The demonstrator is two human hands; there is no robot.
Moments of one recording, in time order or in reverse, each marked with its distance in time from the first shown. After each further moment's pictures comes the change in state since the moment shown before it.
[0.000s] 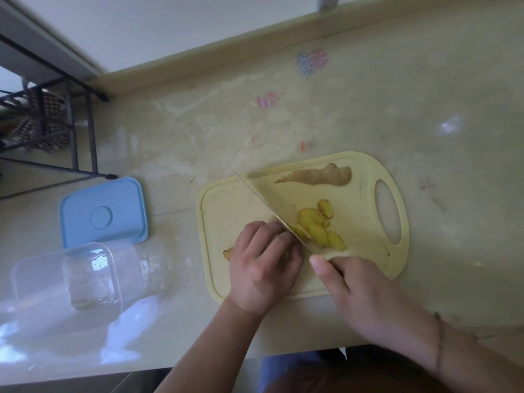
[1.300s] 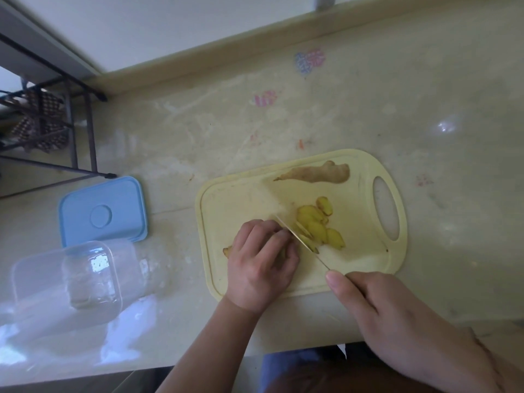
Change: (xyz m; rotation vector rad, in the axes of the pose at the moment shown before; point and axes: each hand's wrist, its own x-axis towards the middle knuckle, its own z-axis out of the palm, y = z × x) left_hand -0.004 -0.003 -0.002 -0.007 0.012 -0.001; right_hand -0.031 0.010 -0.006 0.058 0.023 0.024
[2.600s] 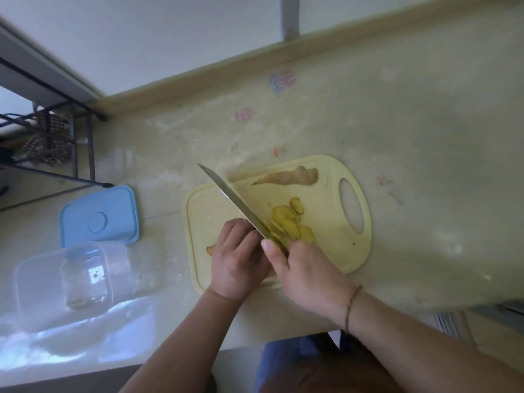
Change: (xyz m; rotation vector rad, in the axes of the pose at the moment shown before) left_hand 0.000 0.002 0.004 0.022 0.031 0.046; right_hand 0.038 -0.016 0.030 -0.058 0.024 -0.067
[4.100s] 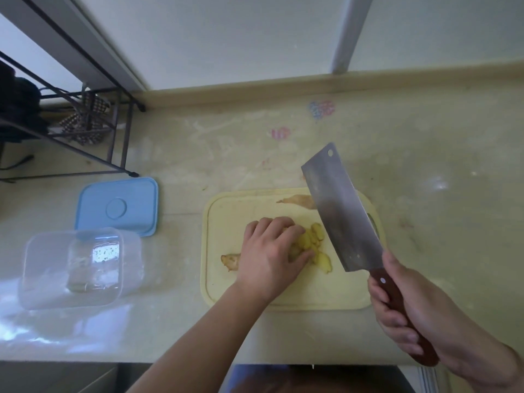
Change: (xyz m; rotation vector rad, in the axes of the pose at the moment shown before) left_hand 0.029 0.011 0.013 0.143 -0.174 -0.139; right_hand -0.032 0.035 -0.092 0.686 -0.224 0.291
